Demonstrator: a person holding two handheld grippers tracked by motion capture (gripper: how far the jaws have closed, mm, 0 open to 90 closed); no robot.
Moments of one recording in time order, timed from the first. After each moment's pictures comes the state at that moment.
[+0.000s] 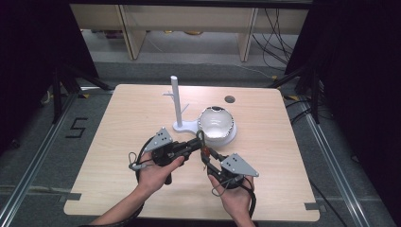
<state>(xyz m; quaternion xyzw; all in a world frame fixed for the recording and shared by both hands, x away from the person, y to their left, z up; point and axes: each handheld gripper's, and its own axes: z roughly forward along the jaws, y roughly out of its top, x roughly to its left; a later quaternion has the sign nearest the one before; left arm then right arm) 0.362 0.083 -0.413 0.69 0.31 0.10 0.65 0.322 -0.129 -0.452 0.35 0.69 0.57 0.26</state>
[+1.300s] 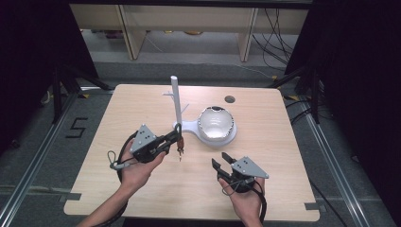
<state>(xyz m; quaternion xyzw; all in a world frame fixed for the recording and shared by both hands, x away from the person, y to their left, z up) 0.366 0.133 -0.409 0.70 0.33 0.23 0.59 0.319 -0.161 -0.467 0.39 0.71 0.53 0.26</state>
